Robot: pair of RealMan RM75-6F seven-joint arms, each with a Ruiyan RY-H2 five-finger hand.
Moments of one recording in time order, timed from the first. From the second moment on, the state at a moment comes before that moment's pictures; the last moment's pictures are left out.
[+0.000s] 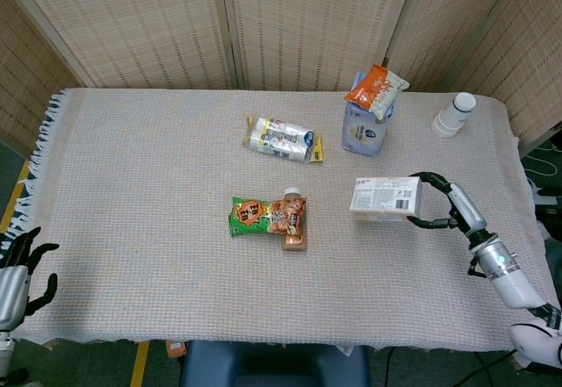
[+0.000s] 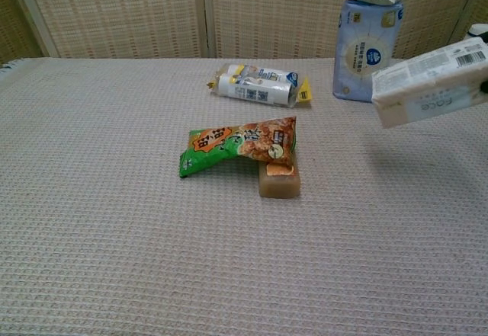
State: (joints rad) left arm -0.07 -1.08 -0.06 -1.73 1.39 1.45 0.06; right arm 0.50 -1.34 0.02 -1.01 -1.56 1.13 1.29
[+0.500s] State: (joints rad) left arm -0.08 -1.08 -0.06 -1.73 1.39 1.45 0.06; right arm 0.55 -1.50 -0.05 -0.78 -1.67 1.13 1.40
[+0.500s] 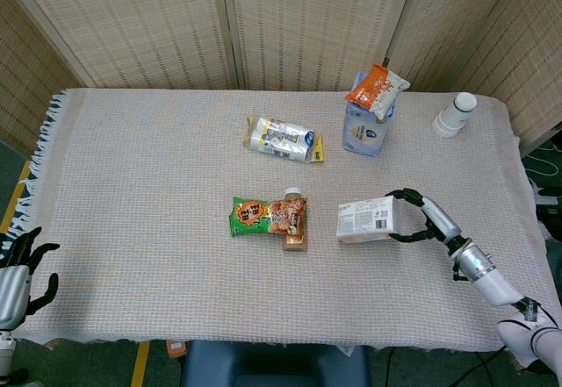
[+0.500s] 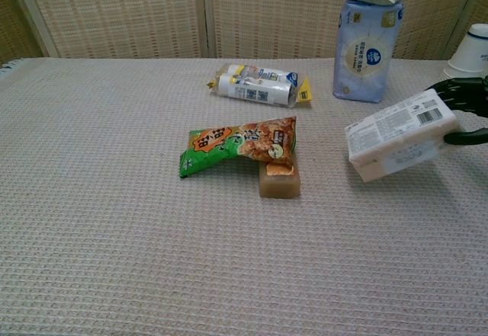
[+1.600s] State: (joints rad) left arm -0.08 -1.08 -0.06 -1.73 1.39 1.44 0.08; right arm 0.59 -1.33 -0.10 -1.02 -1.59 0.88 0.78
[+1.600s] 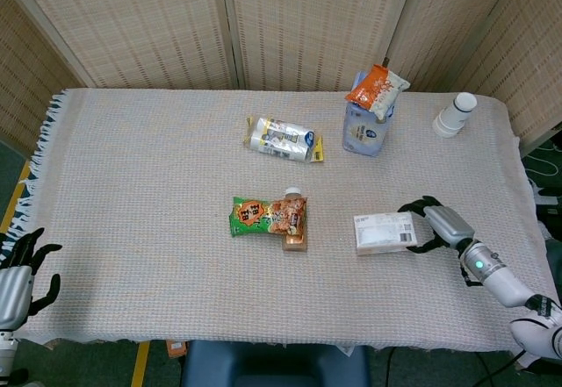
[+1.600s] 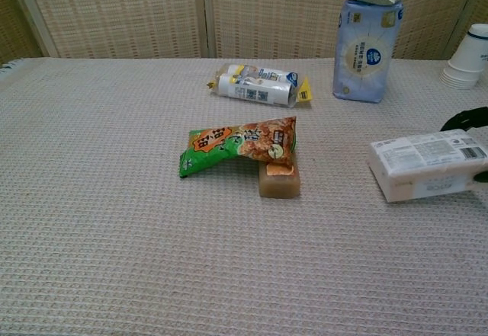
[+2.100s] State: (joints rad) left arm -0.08 -1.09 -0.05 -1.73 1.39 1.44 0.09; right arm 0.60 -1.28 -0.07 -1.12 -1.50 0.80 0.57
